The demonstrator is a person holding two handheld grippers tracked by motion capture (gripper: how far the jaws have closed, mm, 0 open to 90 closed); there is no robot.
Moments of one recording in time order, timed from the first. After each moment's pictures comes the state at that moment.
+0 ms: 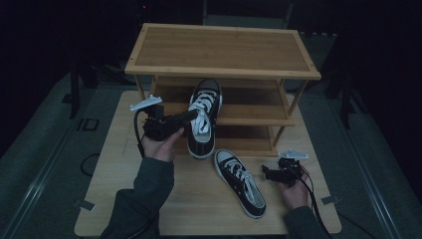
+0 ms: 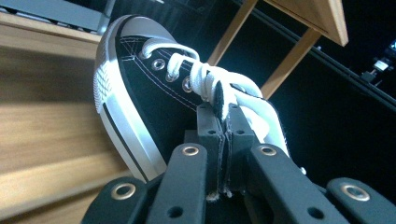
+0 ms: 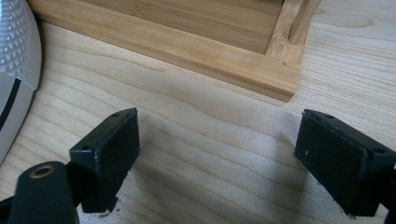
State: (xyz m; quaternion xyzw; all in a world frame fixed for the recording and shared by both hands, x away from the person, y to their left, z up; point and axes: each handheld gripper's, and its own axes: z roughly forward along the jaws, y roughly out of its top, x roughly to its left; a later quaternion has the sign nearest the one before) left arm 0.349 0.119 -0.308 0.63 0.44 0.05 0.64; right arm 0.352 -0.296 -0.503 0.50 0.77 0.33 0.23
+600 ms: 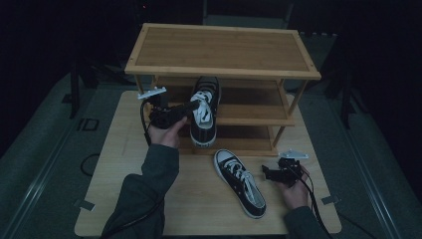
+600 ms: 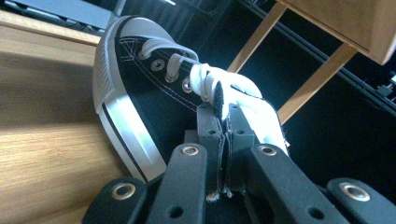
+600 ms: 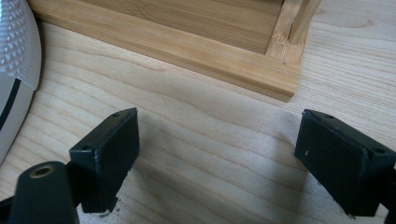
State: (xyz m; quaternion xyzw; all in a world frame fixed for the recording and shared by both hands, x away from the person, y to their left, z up) left arm 0.389 0.115 -0.319 0.62 0.46 0.04 0.64; right arm 0.352 -0.296 -0.503 0.50 0.77 0.33 0.23
